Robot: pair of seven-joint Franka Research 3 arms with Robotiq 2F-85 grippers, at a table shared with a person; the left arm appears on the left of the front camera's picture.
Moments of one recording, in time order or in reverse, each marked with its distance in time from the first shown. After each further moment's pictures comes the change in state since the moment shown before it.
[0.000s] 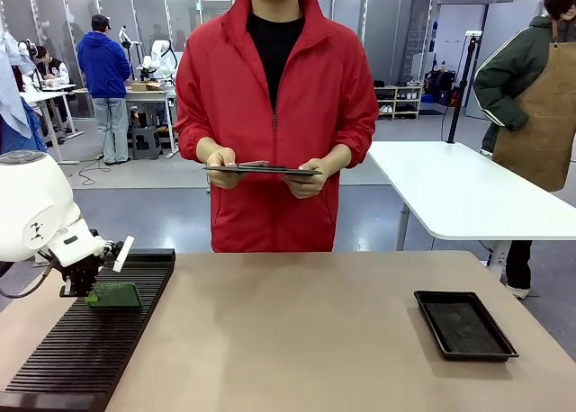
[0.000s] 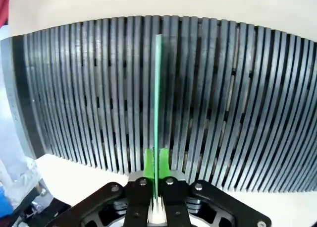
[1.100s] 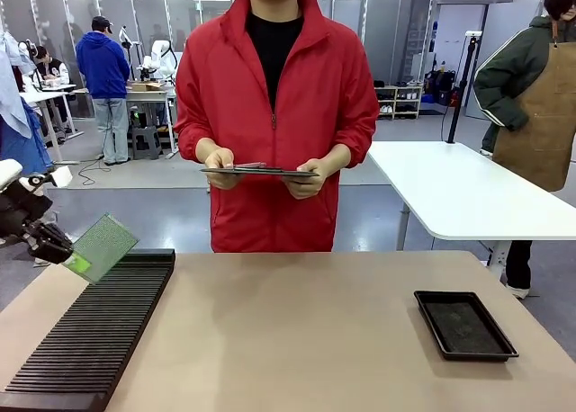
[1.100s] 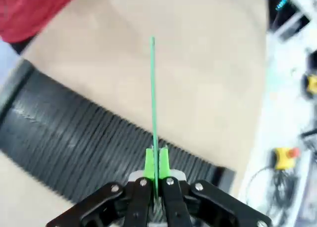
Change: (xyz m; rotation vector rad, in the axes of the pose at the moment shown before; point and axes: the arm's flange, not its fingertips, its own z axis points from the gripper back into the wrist) left arm -0.060 -0.033 0.098 -0.320 -0.691 0.584; right arm 0.000 0.000 0.000 0.000 0.001 0.000
